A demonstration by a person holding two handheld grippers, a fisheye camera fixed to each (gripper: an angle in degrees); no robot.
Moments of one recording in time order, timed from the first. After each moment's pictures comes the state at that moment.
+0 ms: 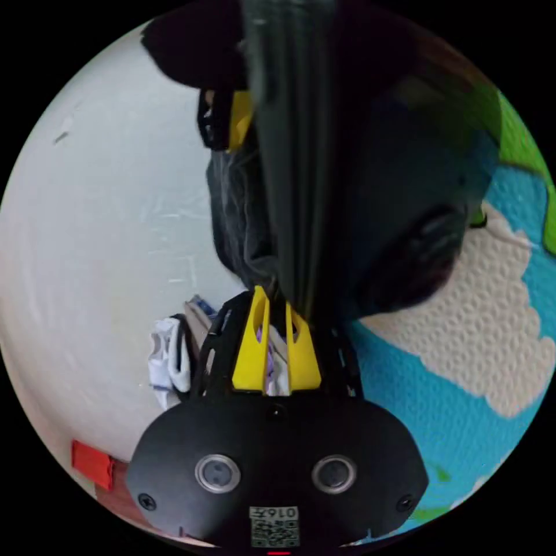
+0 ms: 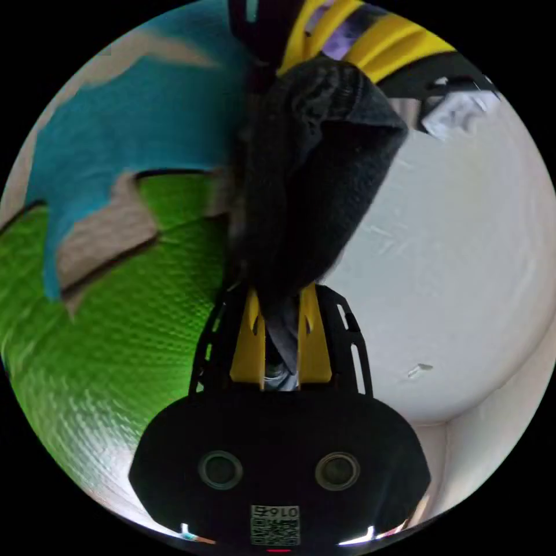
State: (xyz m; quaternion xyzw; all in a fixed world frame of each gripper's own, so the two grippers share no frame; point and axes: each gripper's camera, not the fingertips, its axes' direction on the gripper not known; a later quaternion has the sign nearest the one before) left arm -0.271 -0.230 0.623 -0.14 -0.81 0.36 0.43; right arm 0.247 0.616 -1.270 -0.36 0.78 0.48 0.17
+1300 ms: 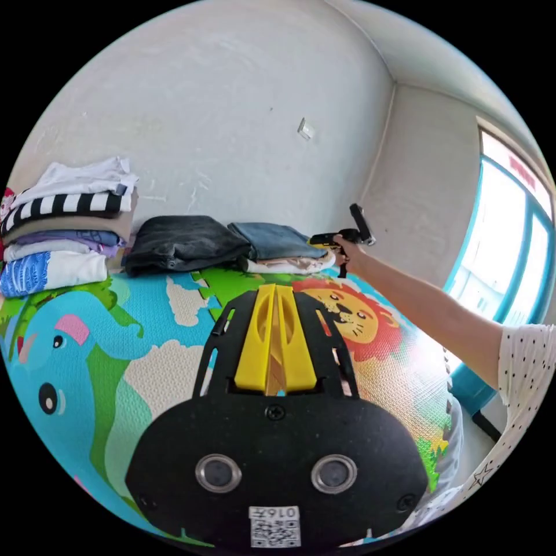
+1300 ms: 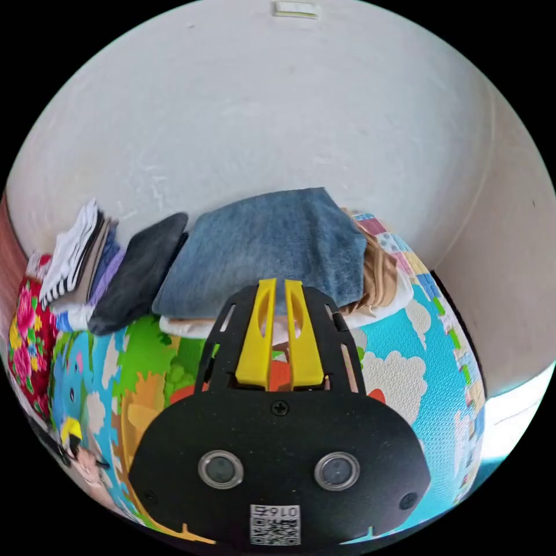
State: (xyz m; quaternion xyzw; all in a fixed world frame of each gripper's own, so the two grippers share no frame) left arm -0.142 0.017 0.357 0.36 -0.31 0.15 0.87; right arm -0.127 1.048 -1.022 0.47 0.66 0.58 0.10
